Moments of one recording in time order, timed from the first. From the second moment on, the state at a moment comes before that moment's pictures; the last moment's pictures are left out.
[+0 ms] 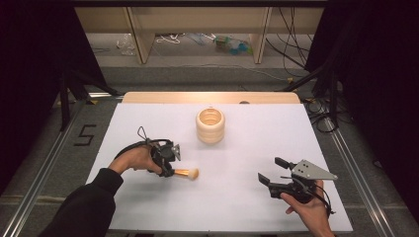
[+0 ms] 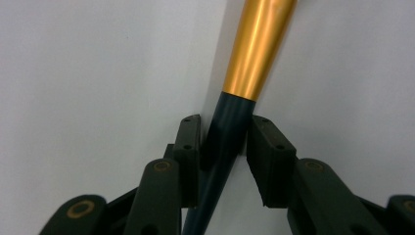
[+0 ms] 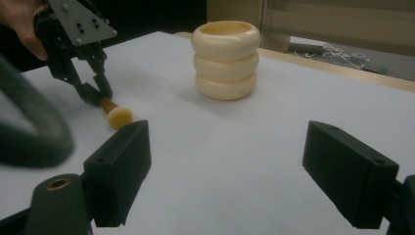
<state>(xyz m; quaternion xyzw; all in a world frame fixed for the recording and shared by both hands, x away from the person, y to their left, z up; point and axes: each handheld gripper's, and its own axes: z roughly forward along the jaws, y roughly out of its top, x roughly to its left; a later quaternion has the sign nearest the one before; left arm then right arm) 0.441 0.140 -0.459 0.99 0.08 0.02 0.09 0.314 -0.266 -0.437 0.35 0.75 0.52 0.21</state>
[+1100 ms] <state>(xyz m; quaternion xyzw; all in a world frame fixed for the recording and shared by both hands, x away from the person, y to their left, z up) 0.447 0.141 -0.456 0.98 0.14 0.01 0.12 0.315 -0.266 -0.439 0.35 0.74 0.53 0.21</state>
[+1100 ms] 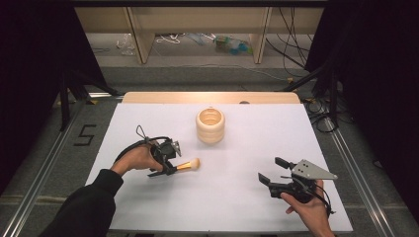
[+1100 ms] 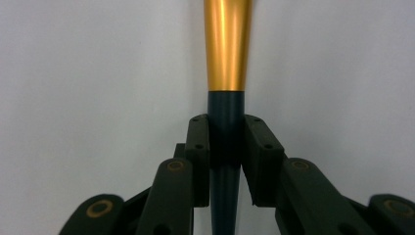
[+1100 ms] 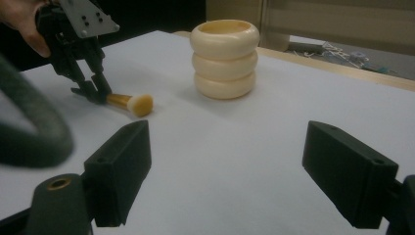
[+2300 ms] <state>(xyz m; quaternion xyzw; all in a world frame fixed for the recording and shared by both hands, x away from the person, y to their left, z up) 0.460 0.181 -0.409 0.81 0.33 0.17 0.45 0.315 -0.265 -0.438 0.35 0.74 0.54 0.21</state>
